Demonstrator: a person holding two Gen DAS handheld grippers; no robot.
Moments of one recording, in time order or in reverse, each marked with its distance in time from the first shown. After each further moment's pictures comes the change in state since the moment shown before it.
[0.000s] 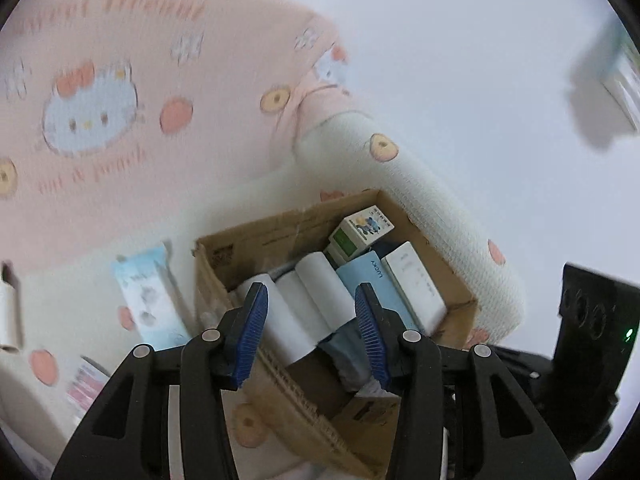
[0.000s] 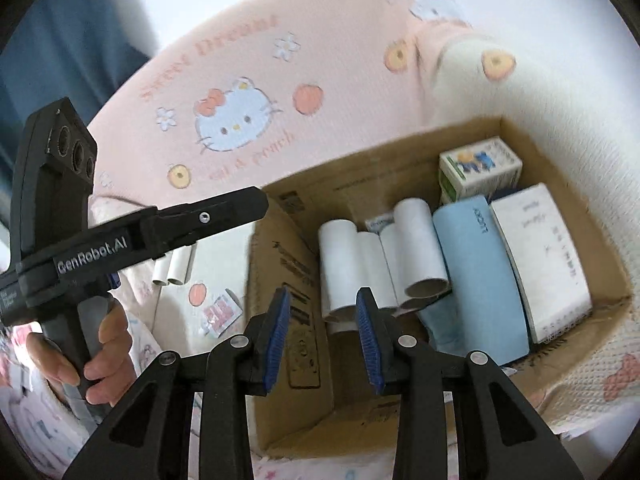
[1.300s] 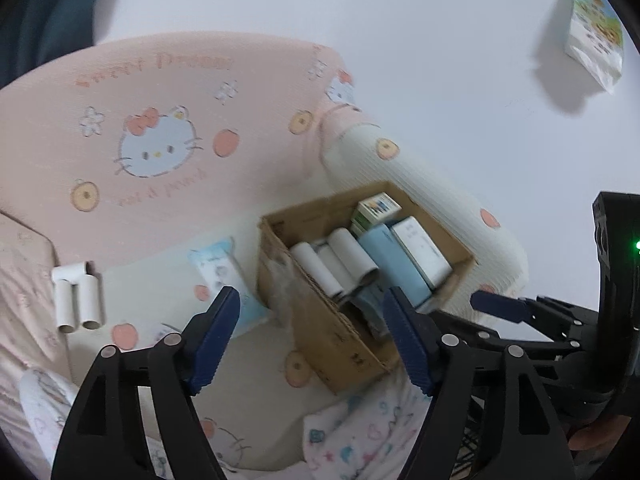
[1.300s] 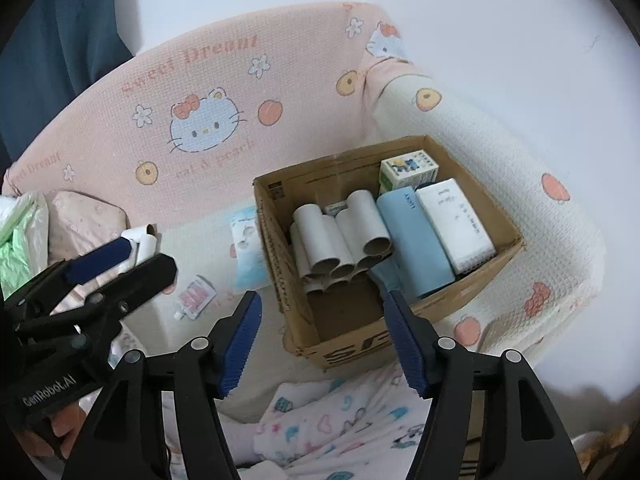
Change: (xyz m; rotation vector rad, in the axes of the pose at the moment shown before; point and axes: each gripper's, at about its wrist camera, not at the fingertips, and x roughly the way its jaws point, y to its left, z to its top) left arm -0.125 -0.023 -0.040 0.066 -0.039 0.168; right arm -0.078 0.075 -0.024 0.047 0.006 -0.292
